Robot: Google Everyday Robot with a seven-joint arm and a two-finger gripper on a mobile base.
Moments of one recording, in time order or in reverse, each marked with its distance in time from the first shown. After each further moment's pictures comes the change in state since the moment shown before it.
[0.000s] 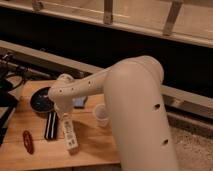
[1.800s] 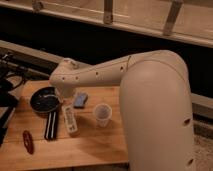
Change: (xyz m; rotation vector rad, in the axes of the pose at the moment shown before) arm -0.053 -0.017 -0.082 0.006 -0.173 -0.023
